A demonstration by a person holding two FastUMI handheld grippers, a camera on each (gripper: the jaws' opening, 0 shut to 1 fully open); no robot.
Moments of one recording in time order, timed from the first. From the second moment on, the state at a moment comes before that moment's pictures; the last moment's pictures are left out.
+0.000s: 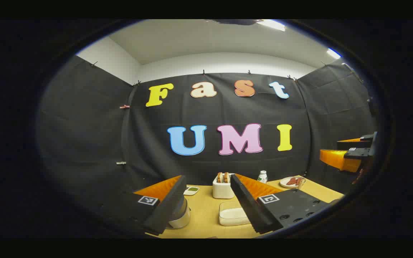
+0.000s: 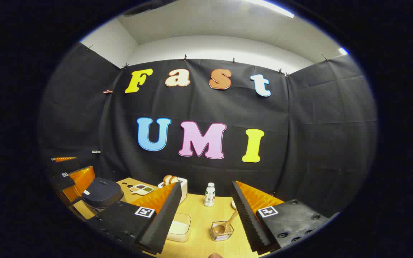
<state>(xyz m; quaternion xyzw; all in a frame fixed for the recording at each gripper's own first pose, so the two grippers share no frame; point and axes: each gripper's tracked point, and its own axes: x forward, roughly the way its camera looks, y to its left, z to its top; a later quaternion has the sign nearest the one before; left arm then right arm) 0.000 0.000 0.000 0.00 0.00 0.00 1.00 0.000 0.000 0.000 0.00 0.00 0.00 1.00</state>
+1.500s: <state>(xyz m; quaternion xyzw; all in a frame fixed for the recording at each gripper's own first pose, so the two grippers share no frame) 0.002 0.030 -0.013 -0.03 0.01 0.05 1.00 0.006 0.016 -0.004 -0.02 0.00 0.03 1.00</state>
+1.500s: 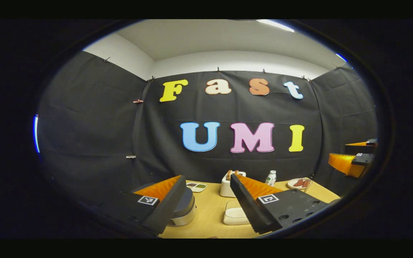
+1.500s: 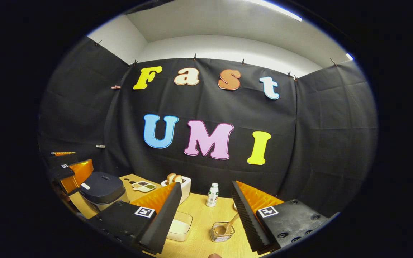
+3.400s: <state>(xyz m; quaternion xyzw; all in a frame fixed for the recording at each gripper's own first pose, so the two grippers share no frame) 0.060 0.192 -0.230 -0.05 0.26 0.14 0.95 0.033 0.041 -0.026 -0.04 0.02 0.02 1.00</state>
